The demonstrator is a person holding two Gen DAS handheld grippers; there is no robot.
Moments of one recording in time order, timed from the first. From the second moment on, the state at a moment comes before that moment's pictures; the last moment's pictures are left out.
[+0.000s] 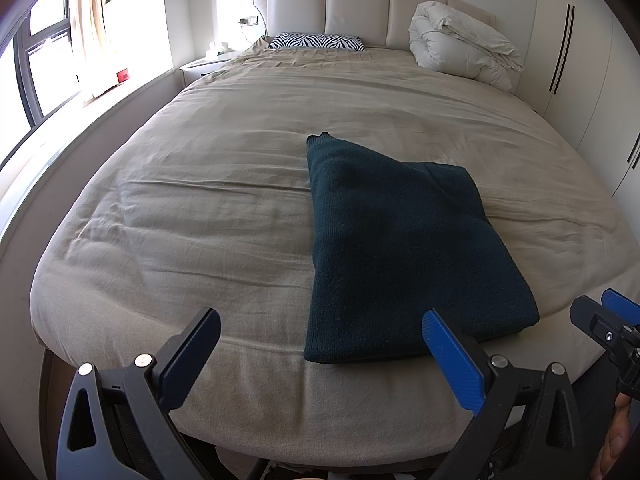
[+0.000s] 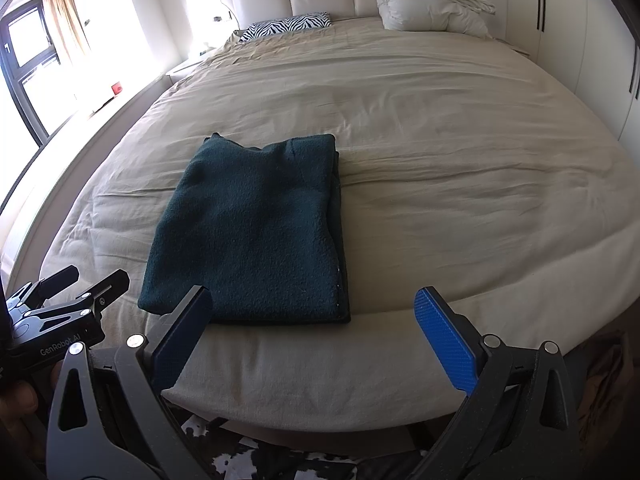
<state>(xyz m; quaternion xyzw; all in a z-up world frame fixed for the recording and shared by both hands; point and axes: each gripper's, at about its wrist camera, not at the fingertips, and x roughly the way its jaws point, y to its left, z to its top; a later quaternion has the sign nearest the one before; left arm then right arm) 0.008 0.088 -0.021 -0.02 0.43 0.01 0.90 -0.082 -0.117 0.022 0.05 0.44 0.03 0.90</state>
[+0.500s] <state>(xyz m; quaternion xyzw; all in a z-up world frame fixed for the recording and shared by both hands) 0.007 0.089 -0.027 -0.02 0.44 0.01 0.90 -0.082 -0.116 0.021 0.05 0.44 0.03 0.90</state>
